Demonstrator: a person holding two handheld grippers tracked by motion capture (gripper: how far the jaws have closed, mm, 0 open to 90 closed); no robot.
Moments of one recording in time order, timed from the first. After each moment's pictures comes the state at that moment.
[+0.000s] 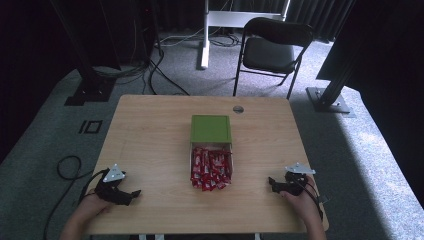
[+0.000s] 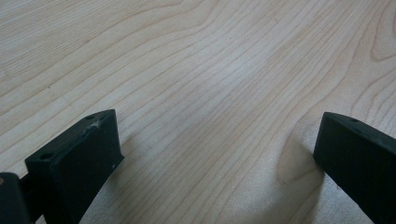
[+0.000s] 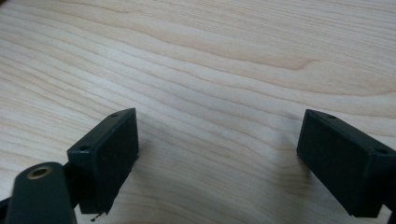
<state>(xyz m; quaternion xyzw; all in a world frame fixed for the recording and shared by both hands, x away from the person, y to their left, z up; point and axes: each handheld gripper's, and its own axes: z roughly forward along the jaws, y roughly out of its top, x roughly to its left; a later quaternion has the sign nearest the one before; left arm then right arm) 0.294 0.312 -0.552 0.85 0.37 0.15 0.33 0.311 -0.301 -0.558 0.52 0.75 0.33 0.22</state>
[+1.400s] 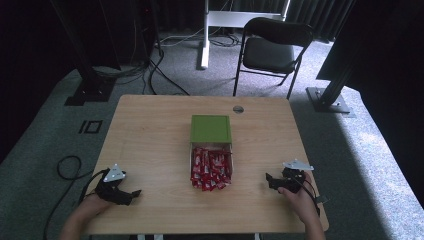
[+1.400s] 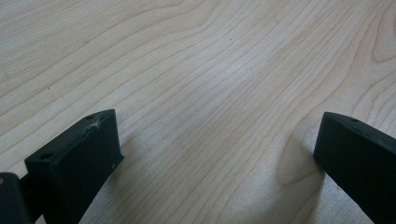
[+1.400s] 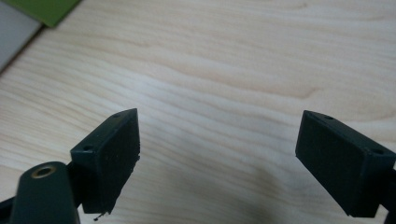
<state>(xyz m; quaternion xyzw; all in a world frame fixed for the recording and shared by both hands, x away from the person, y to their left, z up) 0.294 0.311 -0.552 0.85 0.37 0.15 0.33 0.312 -0.284 -0.534 0.53 0.74 0.34 0.22</state>
